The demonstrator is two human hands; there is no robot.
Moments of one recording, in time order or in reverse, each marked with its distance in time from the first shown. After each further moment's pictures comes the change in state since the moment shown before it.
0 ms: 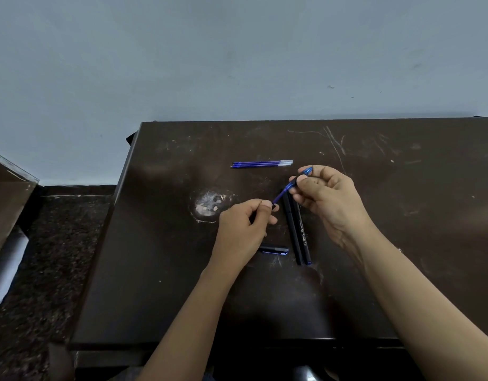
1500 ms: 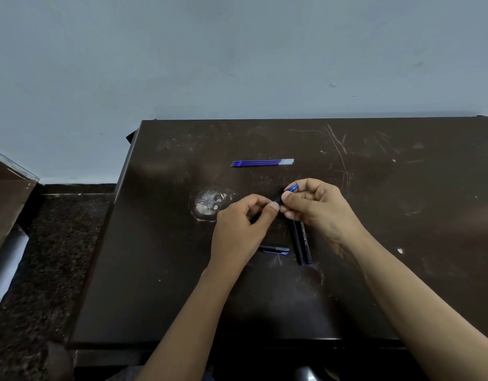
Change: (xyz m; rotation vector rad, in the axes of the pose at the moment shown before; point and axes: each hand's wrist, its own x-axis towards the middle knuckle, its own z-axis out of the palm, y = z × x) left_hand 0.001 -0.007 -0.001 0.101 0.050 0.083; right_hand -0.008 0.011 0.000 -0.147 -0.173 0.062
